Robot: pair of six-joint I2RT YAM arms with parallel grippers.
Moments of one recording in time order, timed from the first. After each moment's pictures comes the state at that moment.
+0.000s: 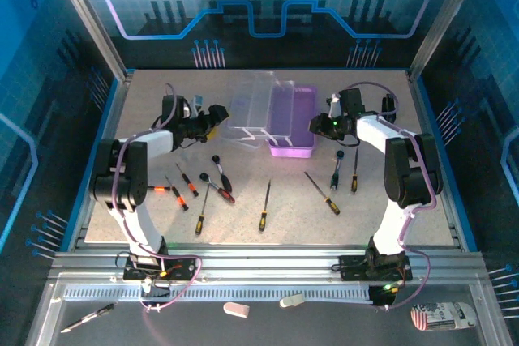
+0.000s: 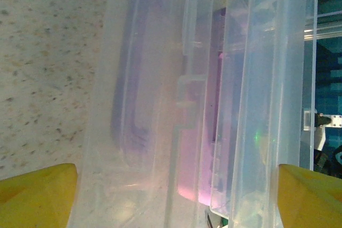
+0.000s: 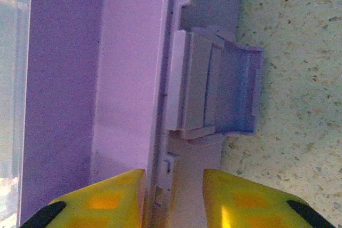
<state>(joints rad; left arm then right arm) -0.02 1.82 1.00 0.16 0.72 -0.80 0.13 1.86 1.20 -0.32 -0.42 0.39</state>
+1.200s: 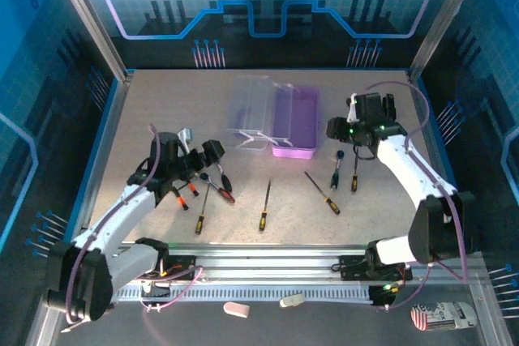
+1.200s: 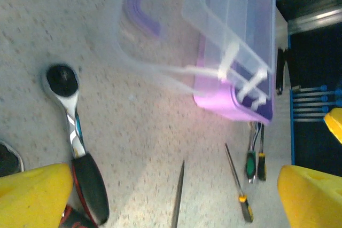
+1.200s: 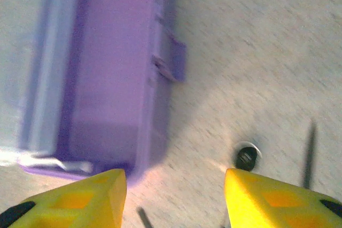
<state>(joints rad) -0.21 1.02 0.56 -0.18 0.39 -0.82 0.16 1.36 1.02 -0.55 -0.08 0.35</state>
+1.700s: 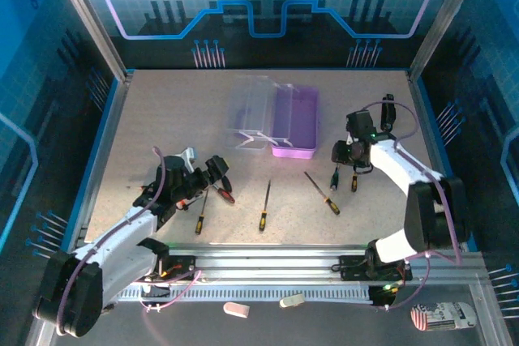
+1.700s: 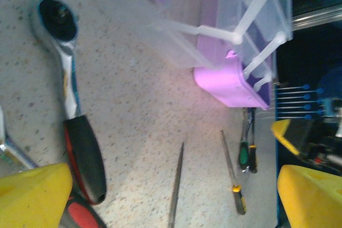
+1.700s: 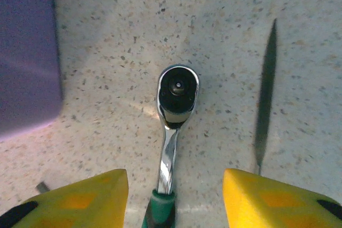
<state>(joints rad) -0.30 0.93 0.32 0.09 0.33 -0.99 0.16 1.51 0.93 -0.60 0.02 0.35</state>
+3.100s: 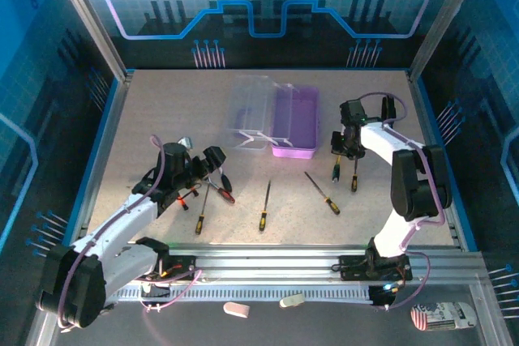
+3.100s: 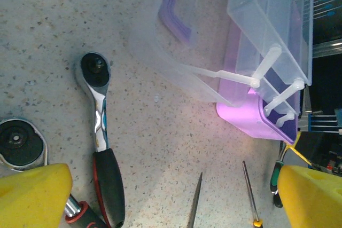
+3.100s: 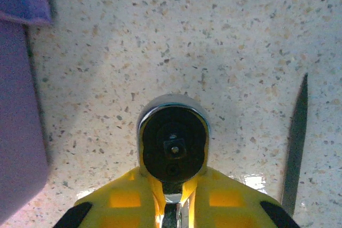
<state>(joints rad) -0.28 1.00 0.48 -0.12 0.20 -0.94 0.14 1.72 1.10 -0.60 0.02 0.36</state>
